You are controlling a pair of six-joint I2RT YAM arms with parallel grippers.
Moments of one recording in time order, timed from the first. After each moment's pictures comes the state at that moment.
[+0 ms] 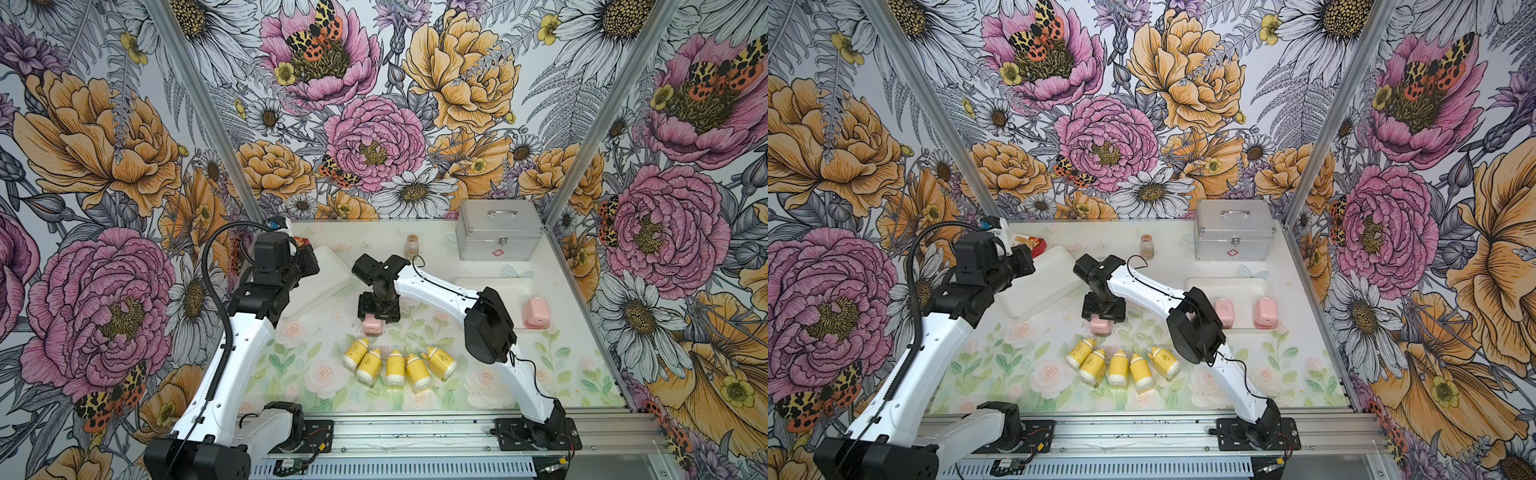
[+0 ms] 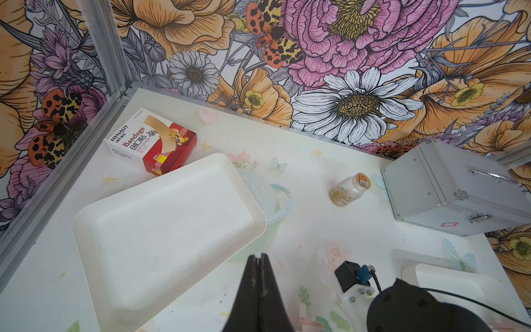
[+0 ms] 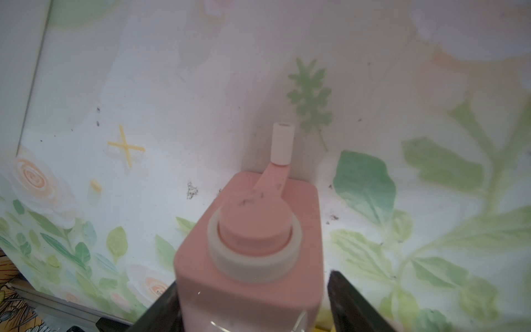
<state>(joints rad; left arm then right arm) -0.11 1.09 1.11 -0.55 -0.04 -0.35 0.89 2.35 2.14 -1.19 -0.18 0.91</state>
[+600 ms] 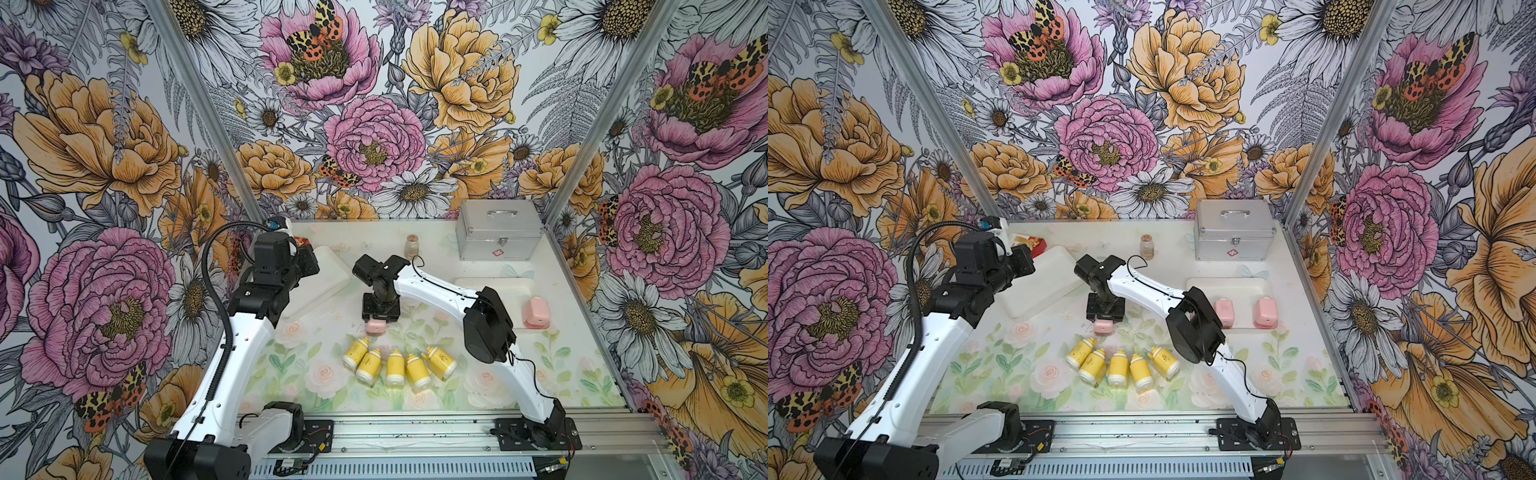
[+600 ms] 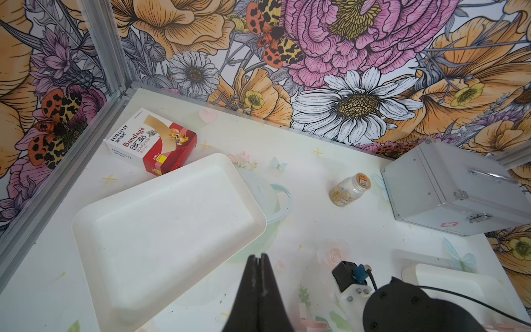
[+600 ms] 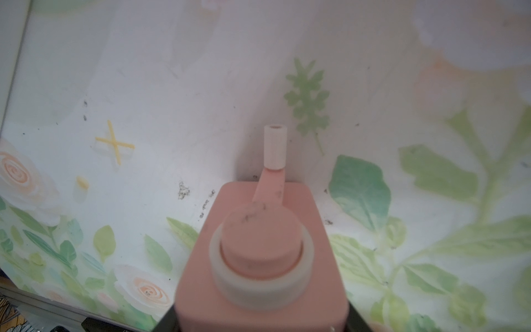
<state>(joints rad) -0.11 1.09 1.11 -0.55 -0.04 -0.35 0.88 2.35 2.14 -1.19 -0.18 0.86</state>
